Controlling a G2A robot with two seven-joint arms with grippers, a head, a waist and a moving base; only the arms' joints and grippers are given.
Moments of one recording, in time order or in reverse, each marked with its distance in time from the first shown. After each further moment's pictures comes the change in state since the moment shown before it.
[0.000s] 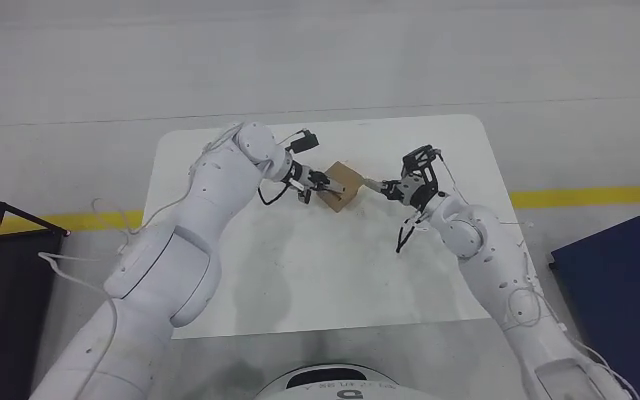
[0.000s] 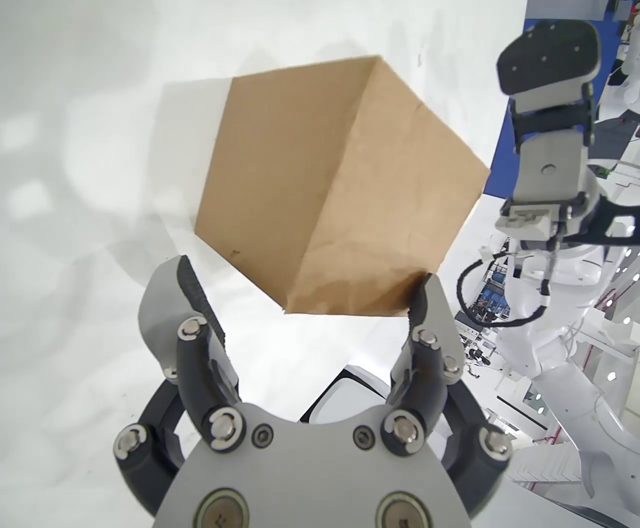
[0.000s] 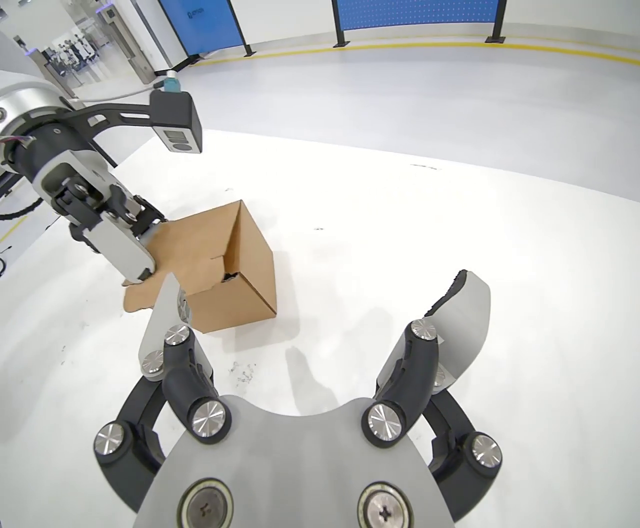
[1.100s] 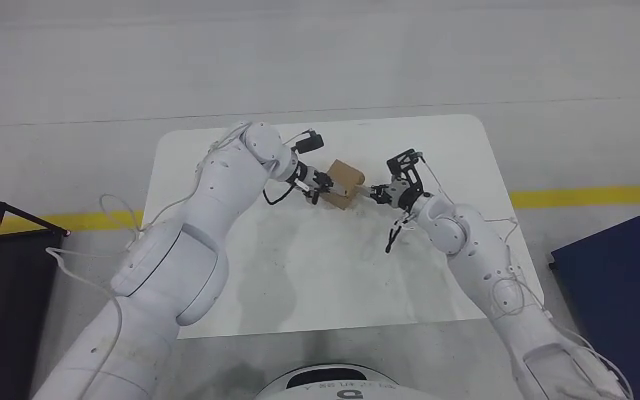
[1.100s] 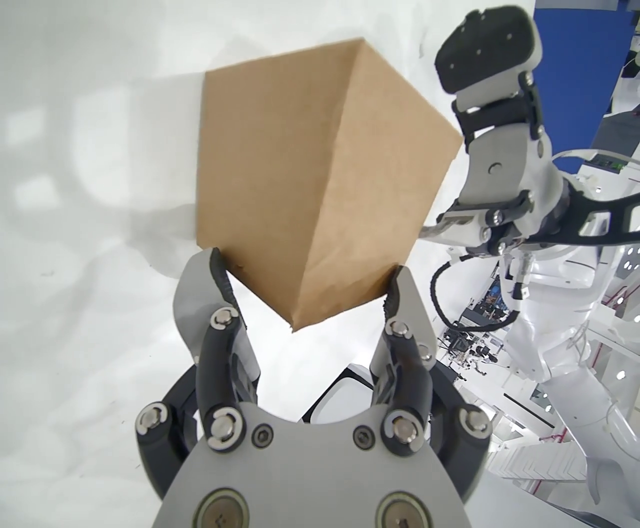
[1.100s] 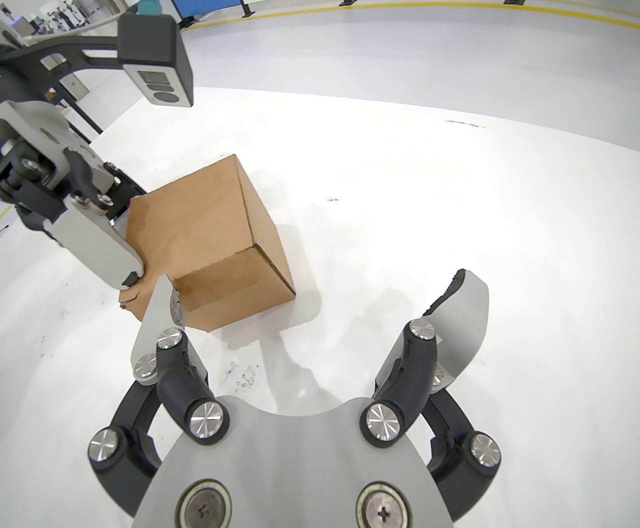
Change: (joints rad) left arm -0.019 -0.037 0.001 0.044 0.012 -0.017 0.004; right arm 0.088 -0.033 -0.083 0.150 -0.007 0.038 -0.001
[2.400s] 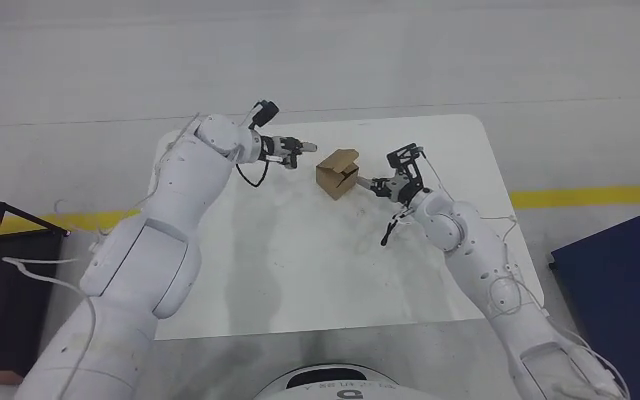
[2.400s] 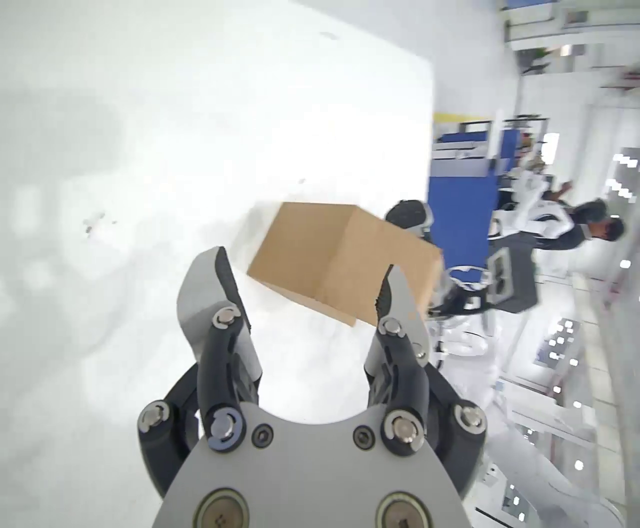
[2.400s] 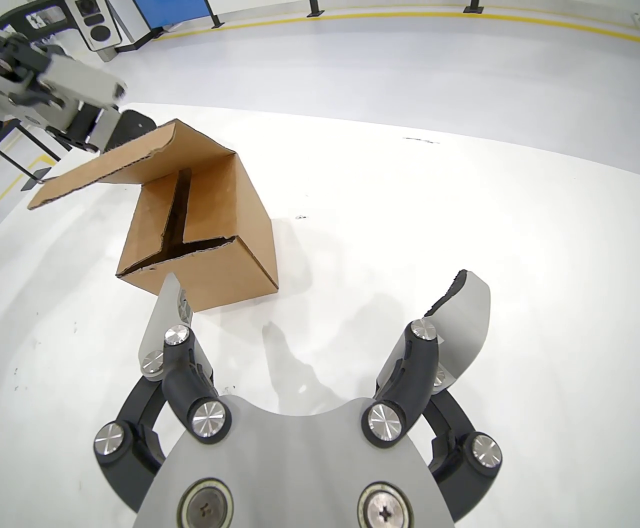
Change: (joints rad) left arm -0.012 0.114 -0.114 0.017 -0.059 -0.008 0.240; right arm 0.003 -0.015 -0.001 -0.027 -0.037 0.087 0.008
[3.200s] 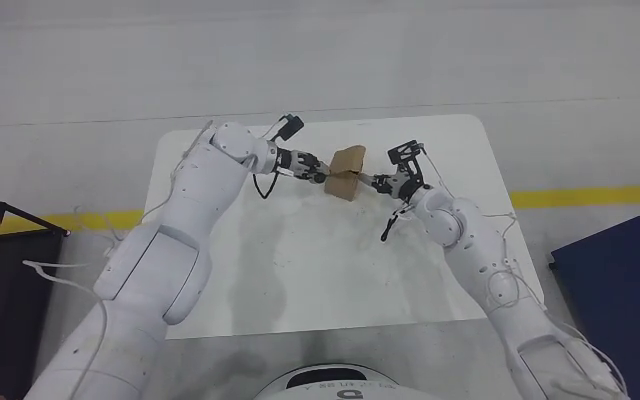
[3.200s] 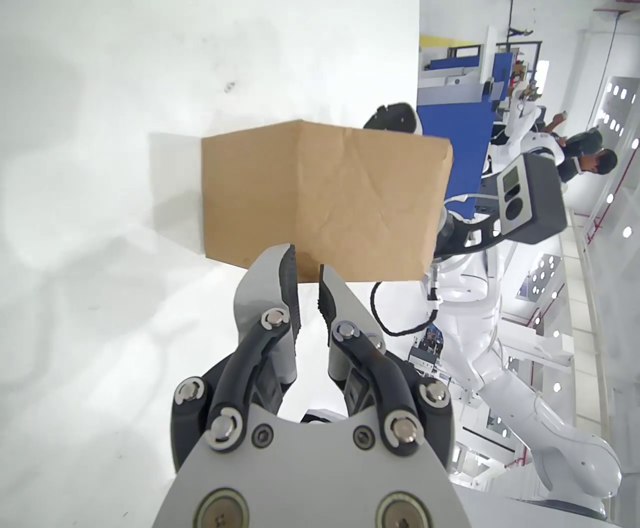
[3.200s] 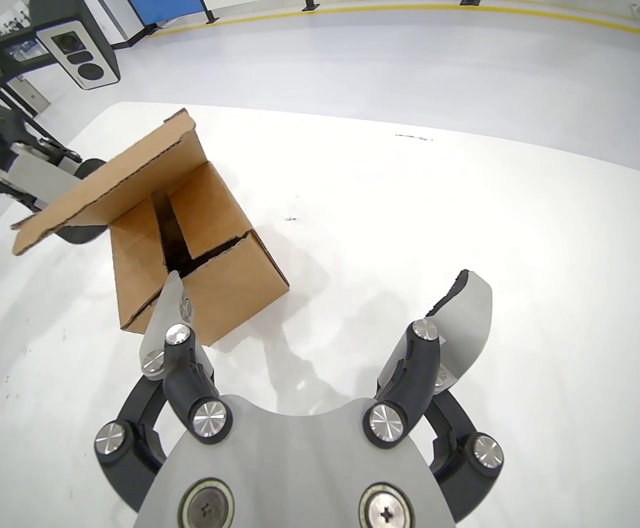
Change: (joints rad) left arm 0.037 -0.038 -0.022 -0.023 -0.093 -0.085 -0.192; right arm 0.035 -0.011 0.002 0.060 0.010 -0.013 0.000
